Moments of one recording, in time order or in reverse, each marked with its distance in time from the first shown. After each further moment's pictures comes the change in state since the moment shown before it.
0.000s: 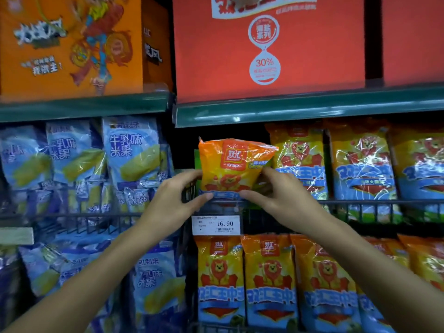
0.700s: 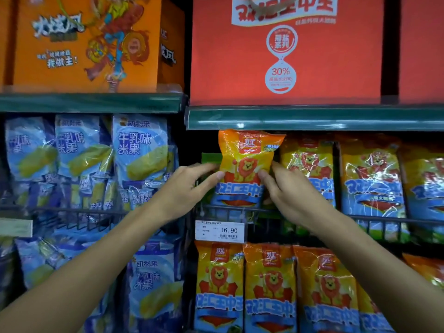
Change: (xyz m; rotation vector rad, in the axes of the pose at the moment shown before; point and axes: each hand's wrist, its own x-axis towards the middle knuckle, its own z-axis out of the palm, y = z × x) left_hand 0.034 0.003 -0.006 0.061 -0.042 0.066; right_hand 0.028 -0.004 -0.005 -0.020 -0.027 0.069
